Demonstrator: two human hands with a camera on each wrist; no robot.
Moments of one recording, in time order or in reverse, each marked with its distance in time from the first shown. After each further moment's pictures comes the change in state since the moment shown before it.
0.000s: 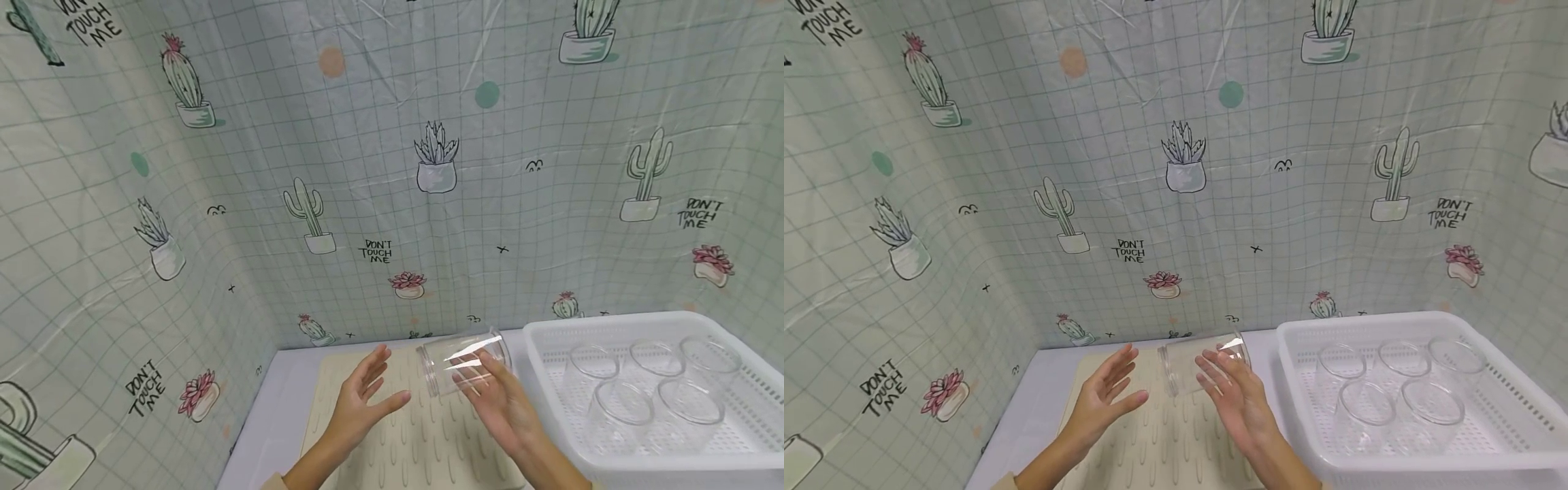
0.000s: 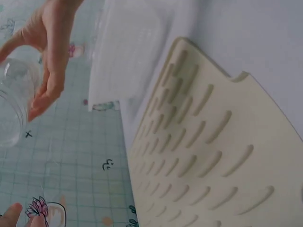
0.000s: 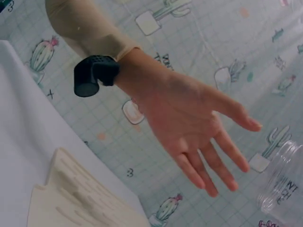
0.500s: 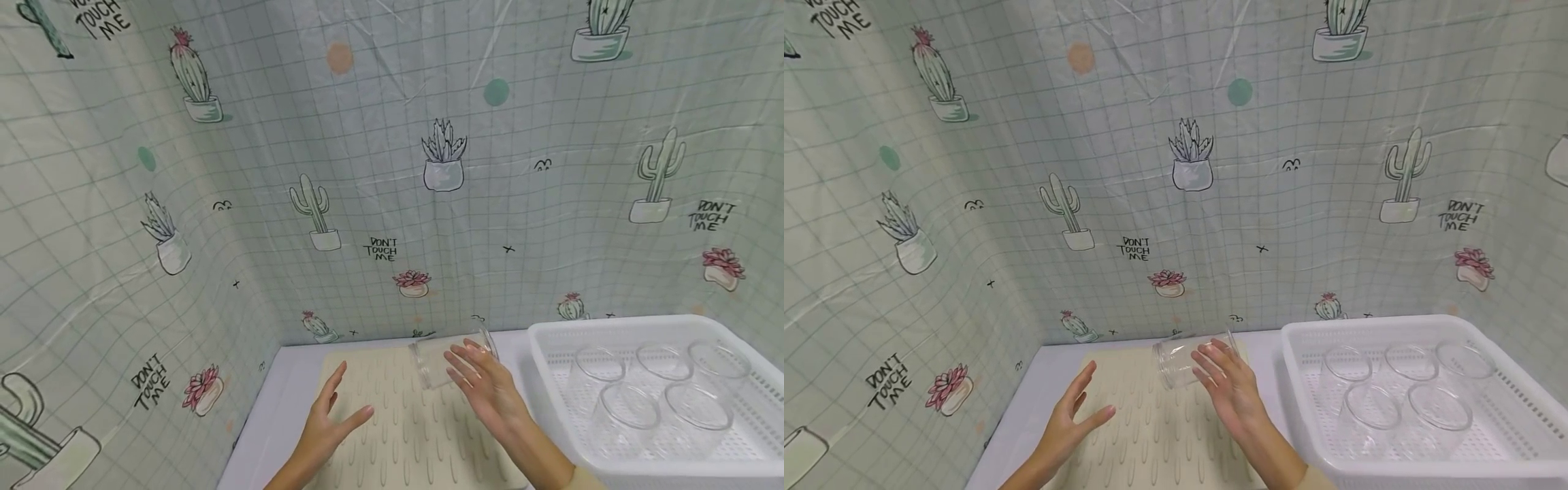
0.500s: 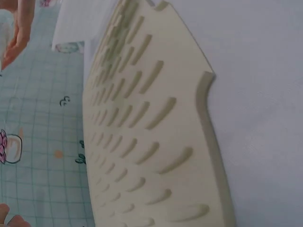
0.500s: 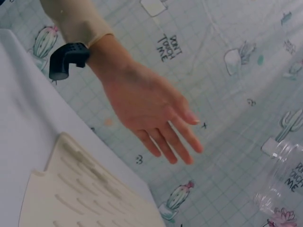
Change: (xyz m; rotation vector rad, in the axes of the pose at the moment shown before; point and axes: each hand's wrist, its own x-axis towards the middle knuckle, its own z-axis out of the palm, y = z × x) left_hand -0.031 -0.036 -0.043 0.208 0.151 -0.154; right_hand 0.024 0.012 0.005 -0.119 0.219 0.076
